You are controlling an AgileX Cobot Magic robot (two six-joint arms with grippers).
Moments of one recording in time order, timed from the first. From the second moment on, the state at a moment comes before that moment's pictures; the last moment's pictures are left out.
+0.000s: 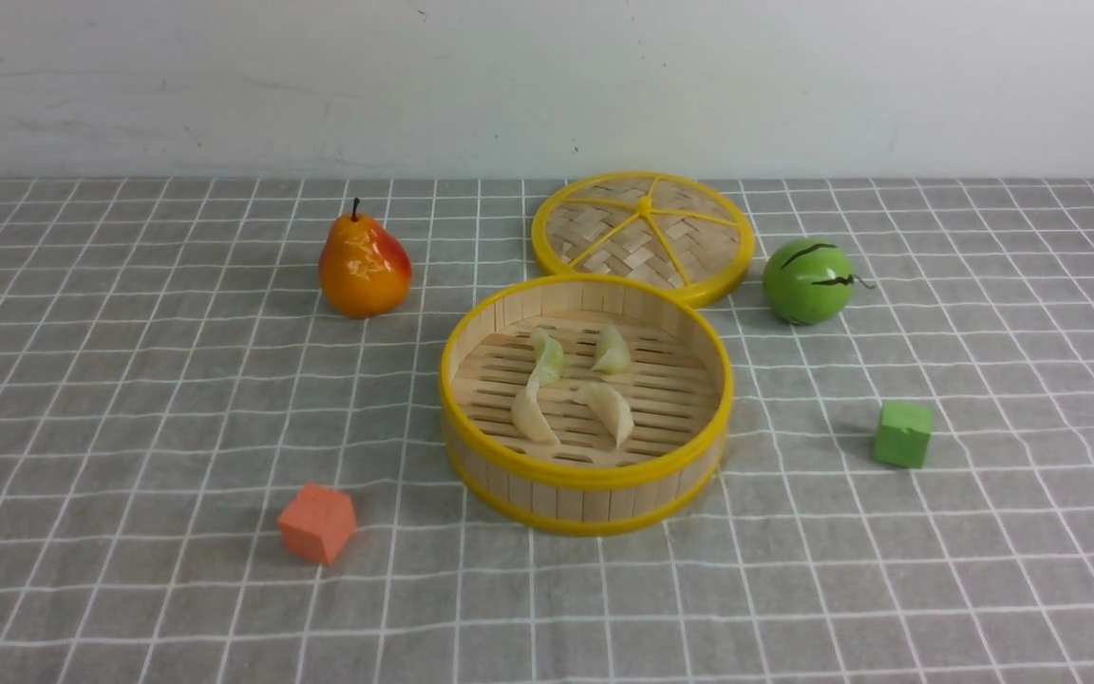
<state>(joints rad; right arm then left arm) 0.04 -0.01 0.02 0.09 0.39 0.09 -0.08 -0.01 0.03 0.04 0.38 -0.12</state>
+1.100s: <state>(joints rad) 0.04 -0.01 0.02 0.09 0.39 0.09 -0.08 -0.01 0.03 0.01 0.38 -0.16</state>
